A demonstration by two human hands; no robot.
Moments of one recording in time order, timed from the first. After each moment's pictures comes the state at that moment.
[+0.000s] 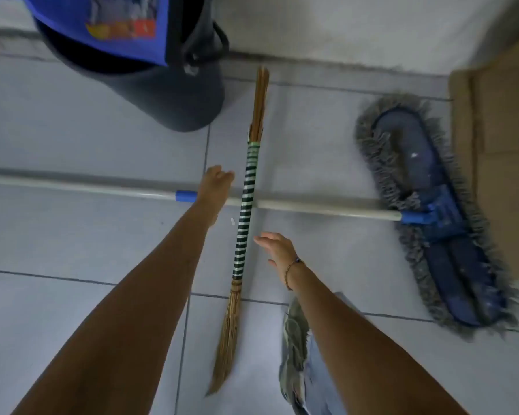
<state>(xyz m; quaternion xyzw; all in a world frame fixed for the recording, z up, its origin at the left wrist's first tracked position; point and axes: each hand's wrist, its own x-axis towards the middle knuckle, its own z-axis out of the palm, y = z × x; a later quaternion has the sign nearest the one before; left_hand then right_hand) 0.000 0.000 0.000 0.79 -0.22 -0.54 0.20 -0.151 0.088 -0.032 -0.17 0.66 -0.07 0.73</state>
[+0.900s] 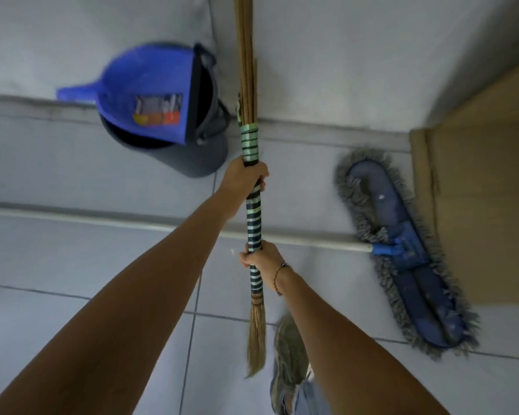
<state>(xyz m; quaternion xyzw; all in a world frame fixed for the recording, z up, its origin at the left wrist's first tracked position) -0.055 -0.069 0.156 0.70 -0.28 -0.58 0.31 -0.148 0.044 0.068 -0.29 0.60 -0.07 0.74</state>
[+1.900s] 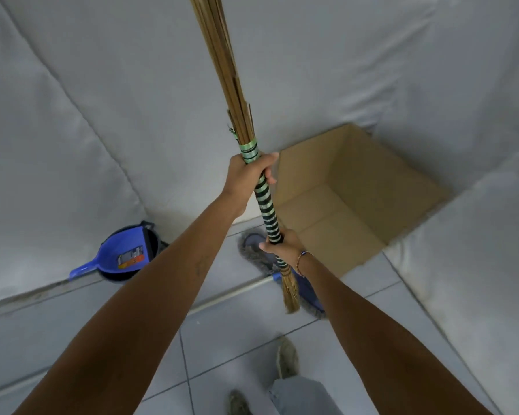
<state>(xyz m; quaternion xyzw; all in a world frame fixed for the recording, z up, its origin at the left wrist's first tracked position) -0.265 0.061 0.716 0.41 -0.53 -0.63 0.40 -0.363 0.149 0.586 -0.41 0.69 -0.33 0.49</state>
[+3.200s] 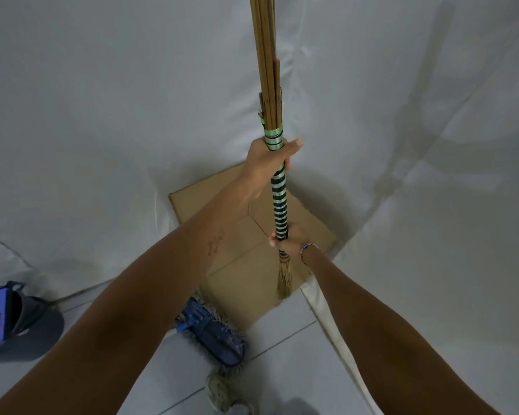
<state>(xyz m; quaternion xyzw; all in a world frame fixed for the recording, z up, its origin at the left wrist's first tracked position) -0.766 0.033 0.779 0.35 -0.63 -0.59 0.37 -0.850 0.126 0.632 -0.43 0.76 -0.30 0.39</state>
